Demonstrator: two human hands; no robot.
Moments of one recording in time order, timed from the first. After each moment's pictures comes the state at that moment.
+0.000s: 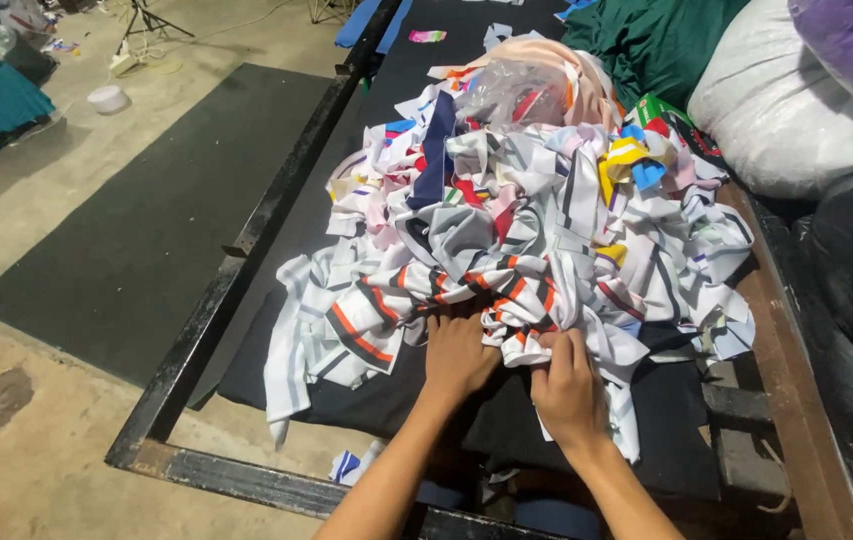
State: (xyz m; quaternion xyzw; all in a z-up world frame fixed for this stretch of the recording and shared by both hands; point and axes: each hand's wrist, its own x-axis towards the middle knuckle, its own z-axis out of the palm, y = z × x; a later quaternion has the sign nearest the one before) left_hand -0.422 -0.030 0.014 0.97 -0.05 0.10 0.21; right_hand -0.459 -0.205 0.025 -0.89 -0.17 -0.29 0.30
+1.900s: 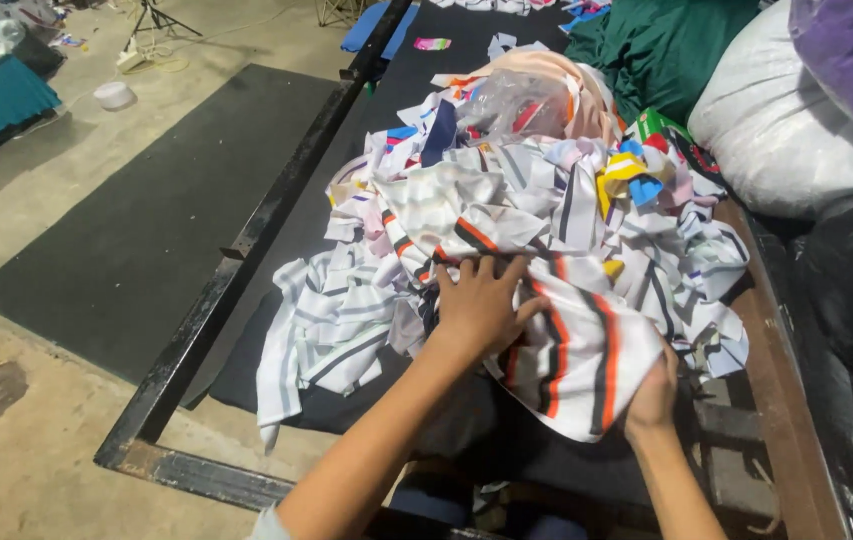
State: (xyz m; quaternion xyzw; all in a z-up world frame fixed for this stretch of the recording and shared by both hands) left_hand -0.390 -0.059 0.144 0.99 -0.08 0.01 0.10; right_hand -0.405 -0.291 0.012 -0.59 0.07 -0.16 0.79
